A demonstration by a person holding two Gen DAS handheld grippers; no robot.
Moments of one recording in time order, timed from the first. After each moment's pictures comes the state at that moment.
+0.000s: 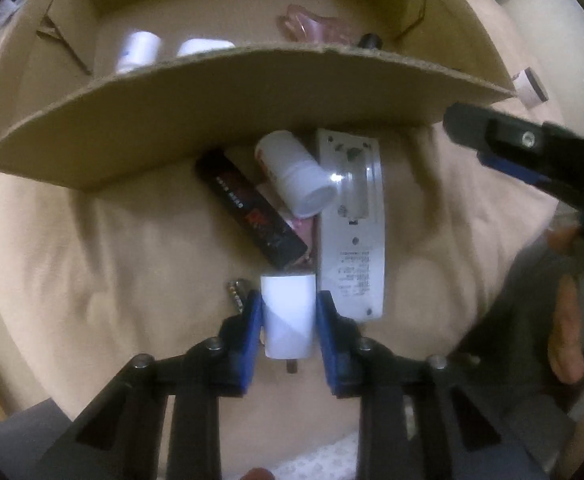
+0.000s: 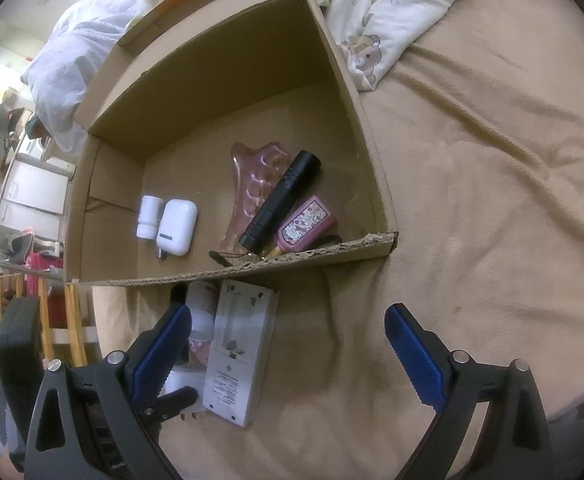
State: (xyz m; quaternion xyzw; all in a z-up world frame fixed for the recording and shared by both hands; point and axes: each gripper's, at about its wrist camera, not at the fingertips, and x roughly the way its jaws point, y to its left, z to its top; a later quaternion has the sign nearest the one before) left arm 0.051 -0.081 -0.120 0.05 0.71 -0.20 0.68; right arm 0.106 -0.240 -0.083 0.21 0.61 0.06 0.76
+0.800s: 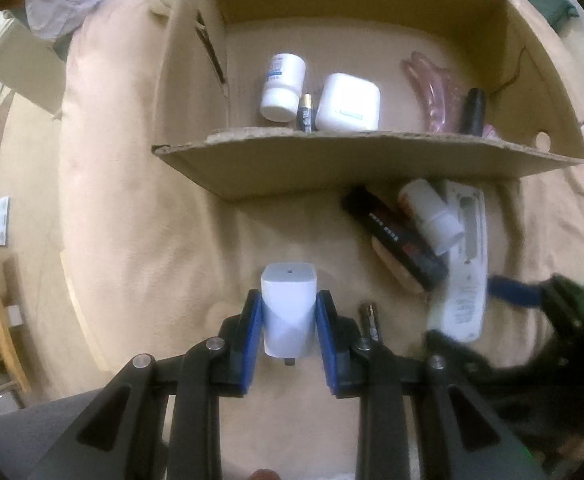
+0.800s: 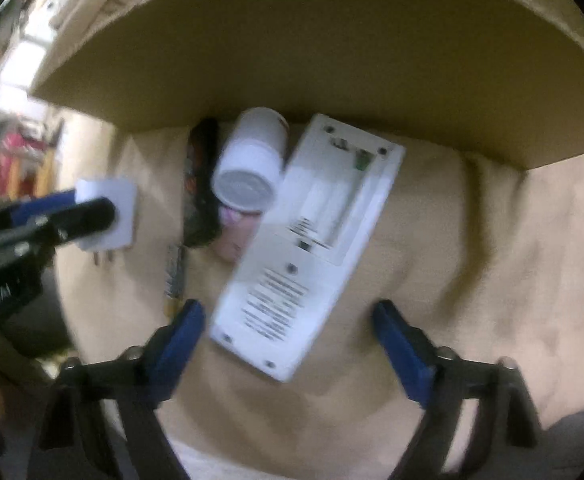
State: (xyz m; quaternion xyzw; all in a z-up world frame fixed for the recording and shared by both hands) left arm 0.079 -0.021 -0.111 0.08 0.68 -0.07 0.73; right arm 0.077 -0.136 -0.134 0.04 0.71 0.12 0.70
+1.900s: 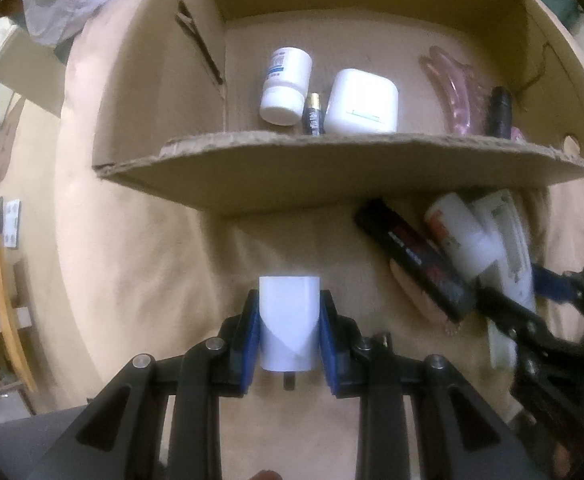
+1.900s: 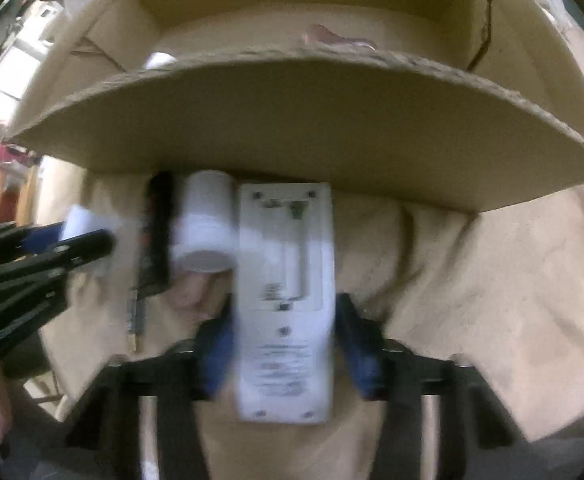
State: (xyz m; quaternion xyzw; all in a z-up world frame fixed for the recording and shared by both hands) left arm 0.074 -0.046 -0.130 0.10 0.67 -0.05 0.74; right arm 0.094 -0.167 -0.114 0.03 0.67 0.09 0.74
